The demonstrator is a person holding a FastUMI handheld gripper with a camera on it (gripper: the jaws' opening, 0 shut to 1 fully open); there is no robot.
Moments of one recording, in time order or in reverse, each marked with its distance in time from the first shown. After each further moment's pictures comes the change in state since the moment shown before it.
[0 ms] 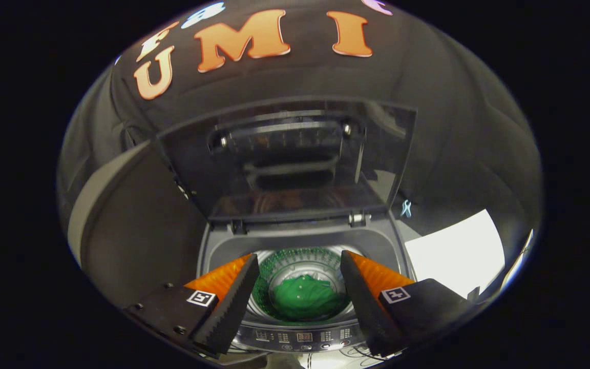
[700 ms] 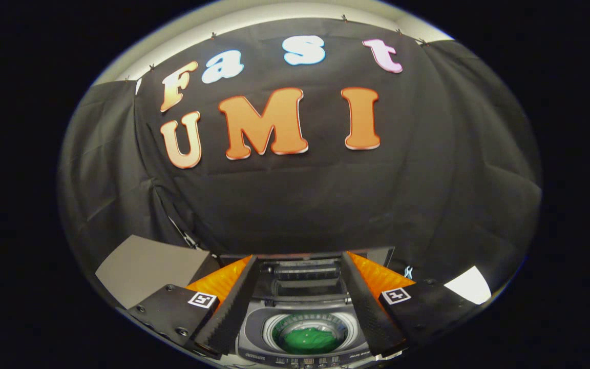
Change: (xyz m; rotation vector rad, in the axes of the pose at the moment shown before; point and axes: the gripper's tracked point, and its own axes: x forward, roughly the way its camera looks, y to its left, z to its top) arm -0.128 0.025 0.189 -0.069 -0.409 0.051
